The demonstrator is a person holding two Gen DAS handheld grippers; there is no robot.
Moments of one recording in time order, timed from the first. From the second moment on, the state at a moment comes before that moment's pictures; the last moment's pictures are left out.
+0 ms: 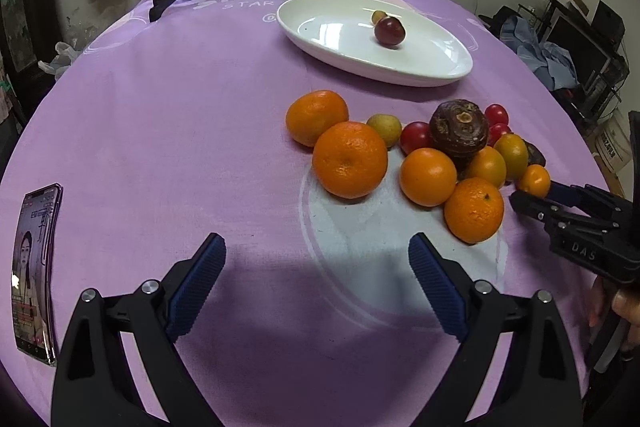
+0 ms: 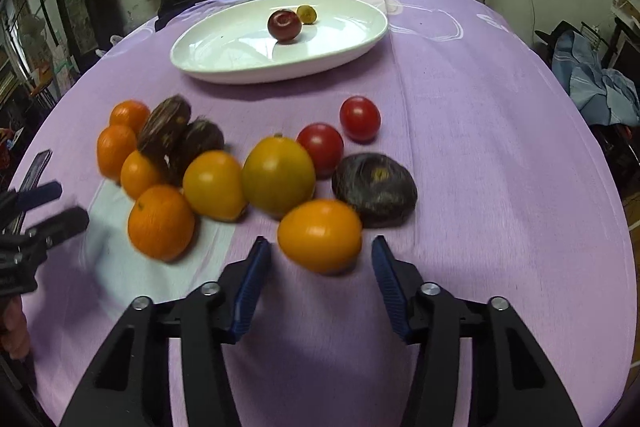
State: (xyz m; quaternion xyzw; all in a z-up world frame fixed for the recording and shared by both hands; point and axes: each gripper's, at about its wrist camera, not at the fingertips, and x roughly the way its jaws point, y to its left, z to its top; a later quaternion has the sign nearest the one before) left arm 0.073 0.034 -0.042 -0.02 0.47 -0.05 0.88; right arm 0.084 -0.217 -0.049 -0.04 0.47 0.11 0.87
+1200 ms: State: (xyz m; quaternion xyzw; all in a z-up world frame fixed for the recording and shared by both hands) left arm 0.093 0.010 -0.025 -0.02 0.47 -0.09 0.88; right arm 0.036 -0.225 -0.010 -0.02 0.42 0.18 0.89
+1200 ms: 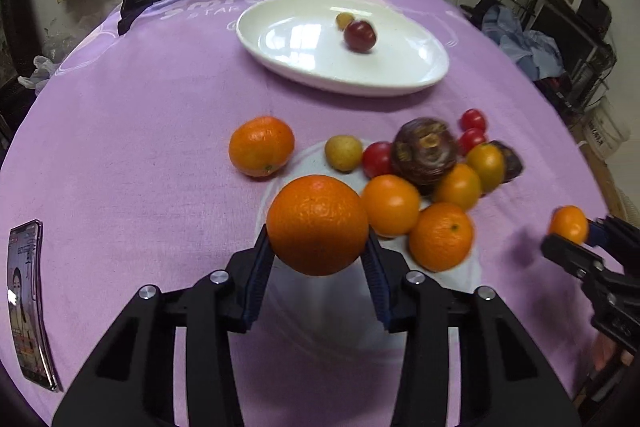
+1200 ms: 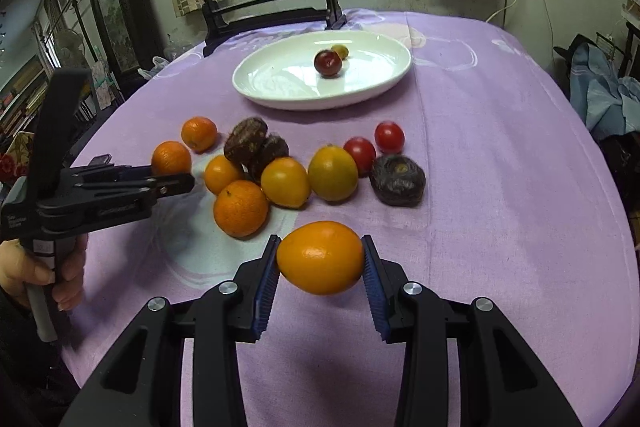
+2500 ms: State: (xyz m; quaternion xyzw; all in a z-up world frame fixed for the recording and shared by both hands) left arm 0.216 0.000 0.024 -0.05 0.42 -0.02 0.91; right arm 0.191 -0.191 0.008 -0.03 0.42 0.18 0.89
